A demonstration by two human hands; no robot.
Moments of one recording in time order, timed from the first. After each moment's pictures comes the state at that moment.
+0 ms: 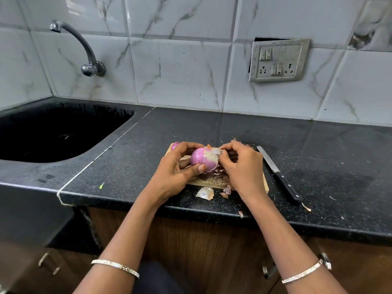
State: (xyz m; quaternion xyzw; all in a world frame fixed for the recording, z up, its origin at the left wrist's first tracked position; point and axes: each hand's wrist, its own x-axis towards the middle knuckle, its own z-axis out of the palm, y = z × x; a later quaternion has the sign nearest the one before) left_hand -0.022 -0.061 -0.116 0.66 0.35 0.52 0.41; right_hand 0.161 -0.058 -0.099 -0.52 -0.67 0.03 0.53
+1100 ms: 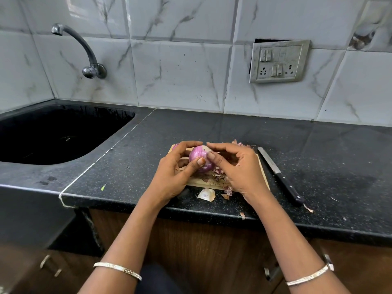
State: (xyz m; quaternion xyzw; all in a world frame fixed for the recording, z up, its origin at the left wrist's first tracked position) left_hand -0.023 -0.063 -0.116 0.68 0.36 0.54 0.35; right_hand 0.161 -0.060 -0.099 -0.41 -0.70 0.23 0.55
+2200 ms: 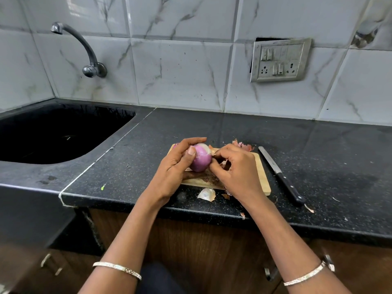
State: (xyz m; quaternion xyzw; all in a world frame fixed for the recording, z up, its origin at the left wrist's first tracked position) left_hand -0.021 -0.067 -0.109 0.63 0.34 0.54 0.45; right_hand 0.157 -0.058 -0.105 -0.45 -0.75 0.00 0.49
